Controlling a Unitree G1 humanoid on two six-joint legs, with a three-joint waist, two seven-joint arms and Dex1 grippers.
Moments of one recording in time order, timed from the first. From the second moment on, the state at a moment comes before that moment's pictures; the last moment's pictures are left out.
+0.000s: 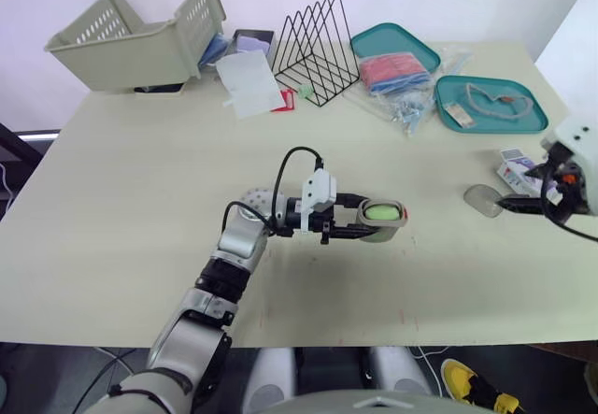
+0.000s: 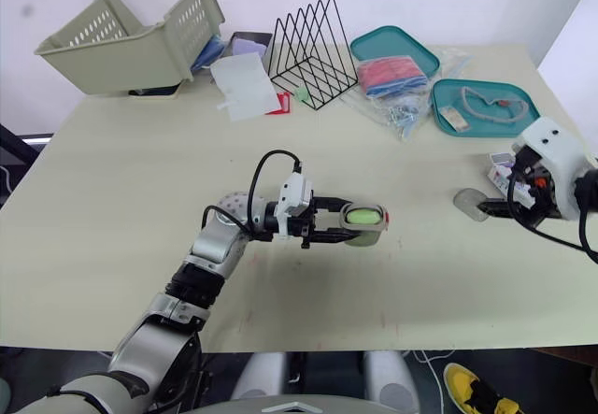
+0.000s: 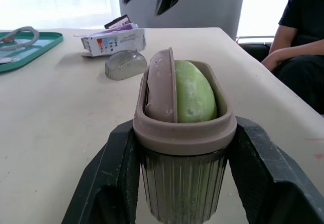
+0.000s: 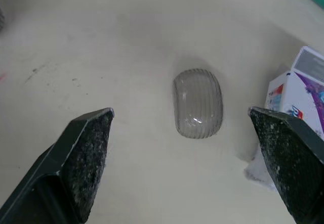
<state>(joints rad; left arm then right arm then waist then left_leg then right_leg) -0.56 0.26 -0.26 0.30 -0.25 0.01 -1.27 -0.58 -1.29 0.11 -0.11 0.50 1.11 0.89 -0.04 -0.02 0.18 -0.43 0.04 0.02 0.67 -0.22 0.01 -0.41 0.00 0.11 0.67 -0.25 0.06</state>
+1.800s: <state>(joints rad) -0.55 0.27 -0.28 0.27 -0.24 0.00 -1.22 -0.85 -1.00 0.30 -0.18 0.32 0.86 1.41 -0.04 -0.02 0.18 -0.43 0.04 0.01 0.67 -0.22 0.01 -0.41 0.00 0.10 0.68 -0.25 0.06</state>
